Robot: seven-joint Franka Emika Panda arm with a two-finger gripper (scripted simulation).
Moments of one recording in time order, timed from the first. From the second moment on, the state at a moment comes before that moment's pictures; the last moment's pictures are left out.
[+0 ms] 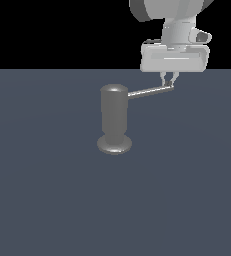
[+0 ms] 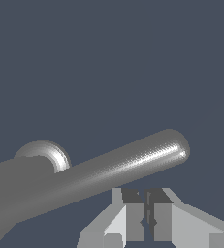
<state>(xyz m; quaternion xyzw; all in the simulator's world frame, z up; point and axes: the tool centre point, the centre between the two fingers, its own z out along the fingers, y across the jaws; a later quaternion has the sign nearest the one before) 0.069 -0.186 0.239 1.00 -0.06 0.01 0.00</state>
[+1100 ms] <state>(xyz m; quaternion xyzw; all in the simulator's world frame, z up) 0.124 -0.178 0.239 1.00 -0.05 0.01 0.00</state>
